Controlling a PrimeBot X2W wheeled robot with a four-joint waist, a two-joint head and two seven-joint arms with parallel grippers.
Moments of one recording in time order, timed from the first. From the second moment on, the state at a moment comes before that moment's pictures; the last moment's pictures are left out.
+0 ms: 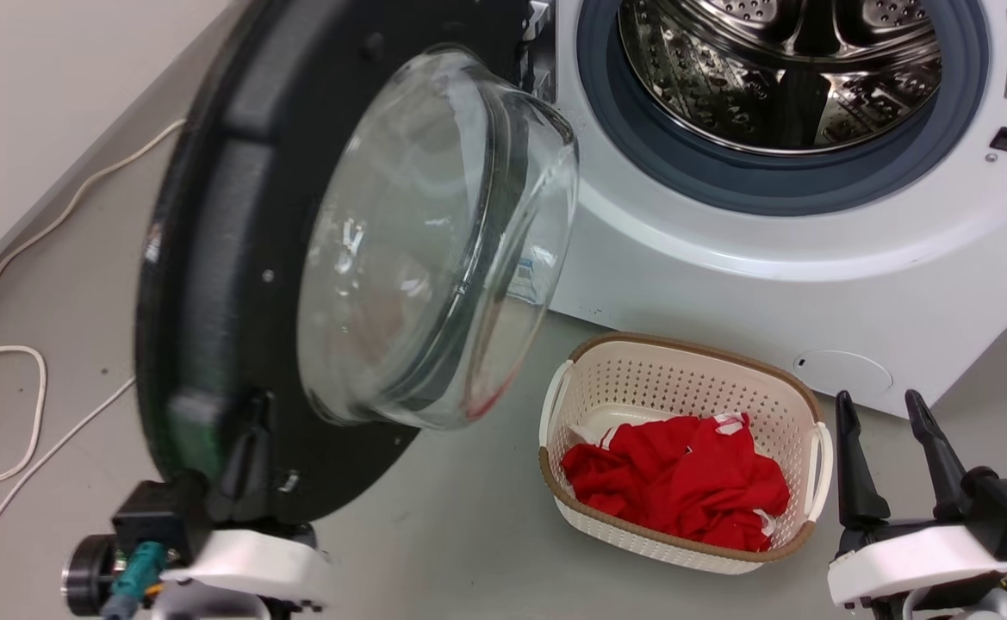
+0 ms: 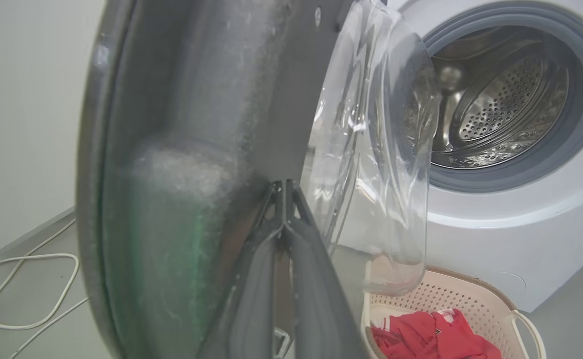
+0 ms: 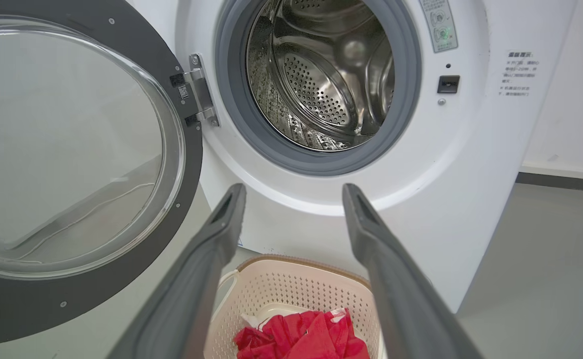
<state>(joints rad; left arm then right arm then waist) 0.02 0.29 -0.25 -0.13 -0.37 0.26 -0.13 0.01 -0.05 -0.06 0.09 0.13 0.13 -0.23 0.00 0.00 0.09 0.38</state>
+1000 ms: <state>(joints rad) -0.28 0.46 0.09 0.37 -0.53 0.16 -0.26 -0.05 -0.05 -0.06 0.05 0.10 0.13 -0.18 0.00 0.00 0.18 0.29</state>
